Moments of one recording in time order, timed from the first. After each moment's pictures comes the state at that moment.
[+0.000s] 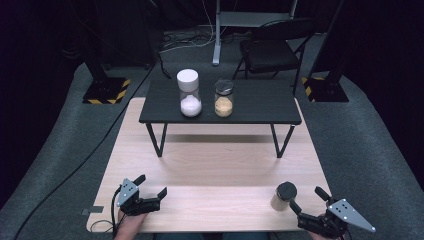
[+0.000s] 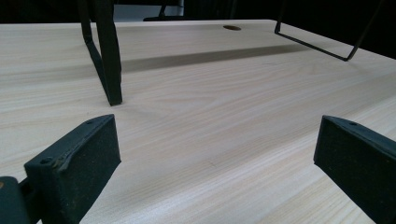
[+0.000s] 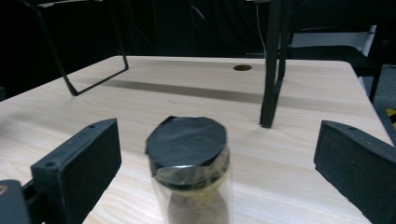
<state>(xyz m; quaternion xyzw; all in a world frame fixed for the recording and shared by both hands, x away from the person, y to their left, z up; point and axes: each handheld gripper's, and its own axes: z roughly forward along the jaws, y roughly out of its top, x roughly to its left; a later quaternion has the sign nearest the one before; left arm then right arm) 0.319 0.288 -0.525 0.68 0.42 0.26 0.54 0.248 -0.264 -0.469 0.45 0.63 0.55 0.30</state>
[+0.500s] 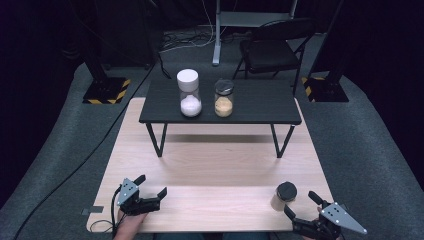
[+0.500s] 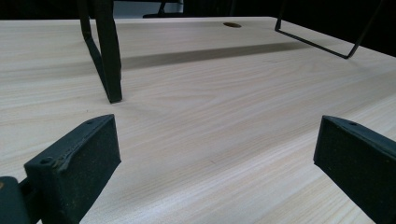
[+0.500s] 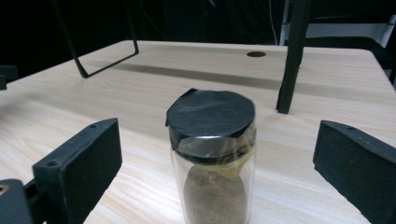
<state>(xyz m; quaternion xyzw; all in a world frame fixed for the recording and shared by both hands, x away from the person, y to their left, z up) 0.320 0.289 -0.525 0.68 0.43 0.25 0.53 0.245 -0.254 -0.482 0.44 0.66 0.54 0.29</state>
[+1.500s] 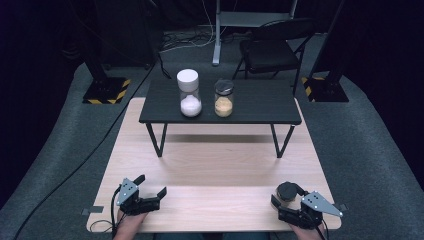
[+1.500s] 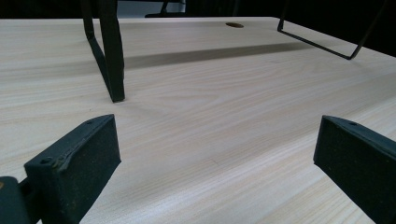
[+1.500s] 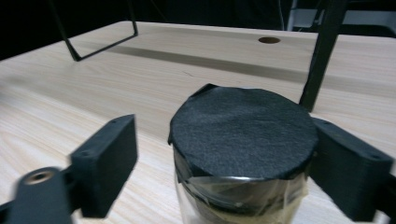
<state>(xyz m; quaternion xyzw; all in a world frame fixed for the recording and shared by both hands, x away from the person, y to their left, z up) 0.320 0.290 -0.525 0.68 0.43 0.25 0.53 0.279 -0.227 -0.495 0.44 0.68 0.51 0.28</state>
